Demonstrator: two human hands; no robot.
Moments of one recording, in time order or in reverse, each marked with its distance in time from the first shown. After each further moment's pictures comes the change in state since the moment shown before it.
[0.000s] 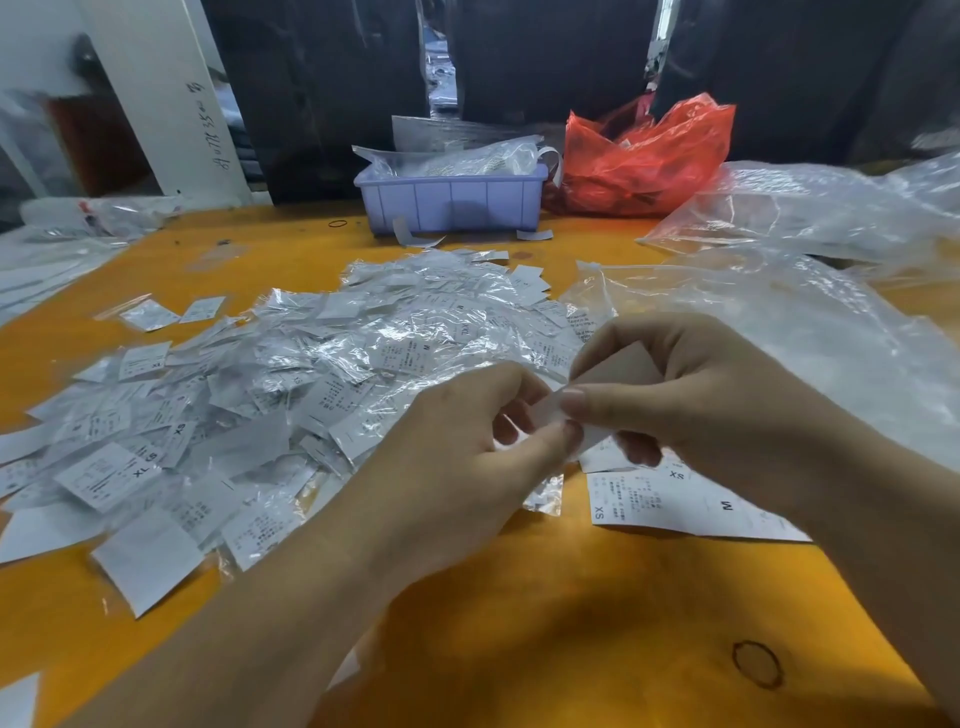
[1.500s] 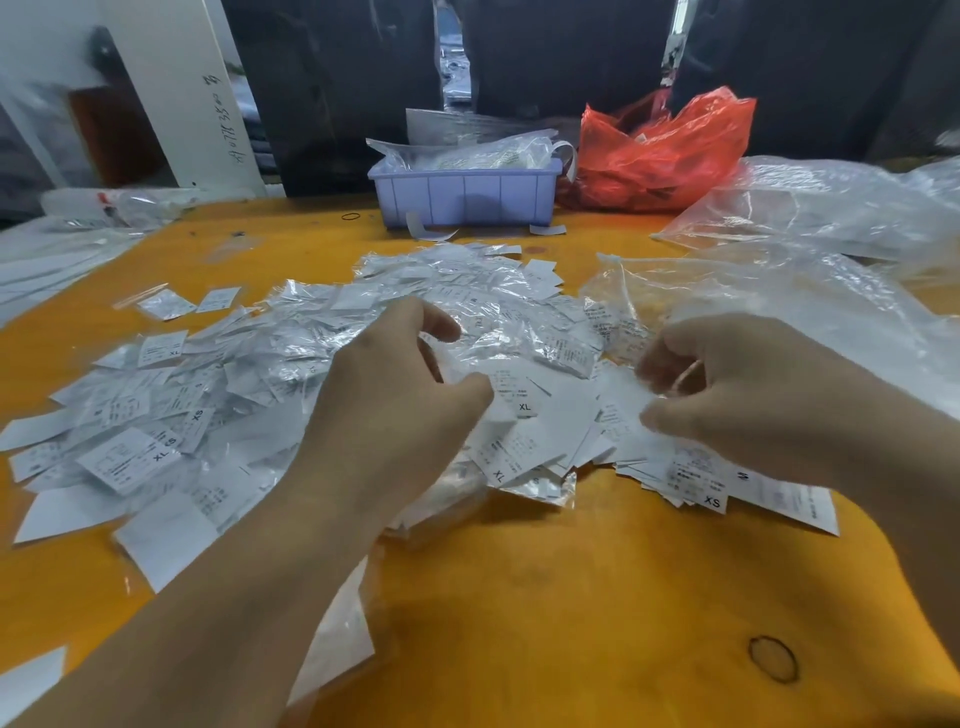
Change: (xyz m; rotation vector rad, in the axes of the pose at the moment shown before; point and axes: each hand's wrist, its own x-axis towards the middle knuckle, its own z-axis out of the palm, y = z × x) left_hand 0.006 -0.007 -0.020 0.120 0.419 -0.220; right_hand -0.001 0.007 -0.019 -0.688 0.075 0.157
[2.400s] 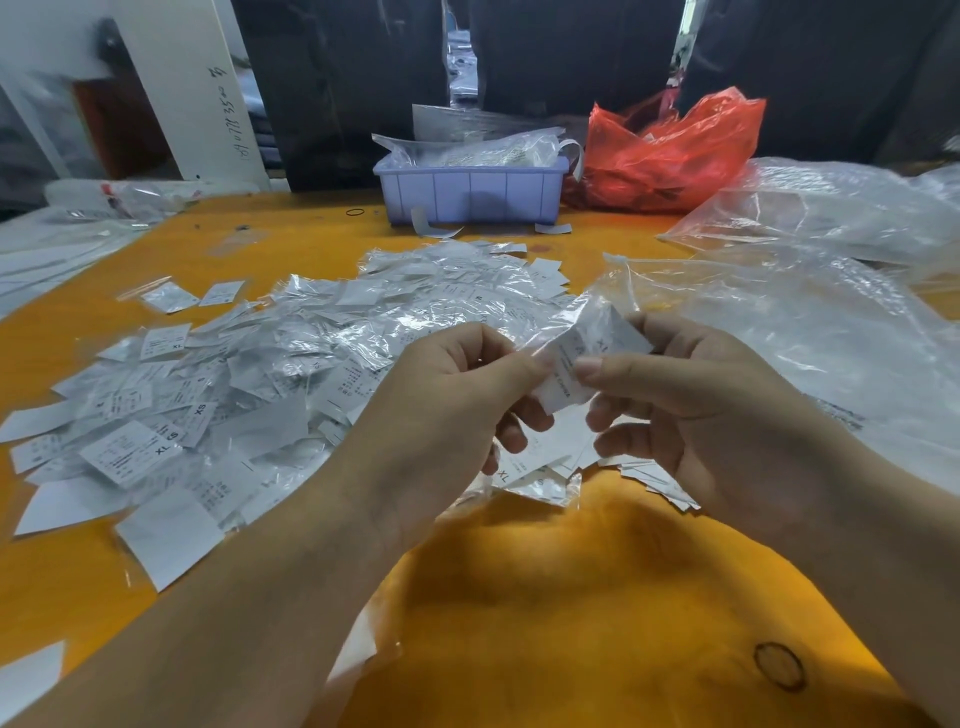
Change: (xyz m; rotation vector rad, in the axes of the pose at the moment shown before) left_hand -0.006 0.012 0.004 -0.636 -0.372 -0.129; right_hand -0.005 -0.029 0.026 1.108 -0.130 0.022
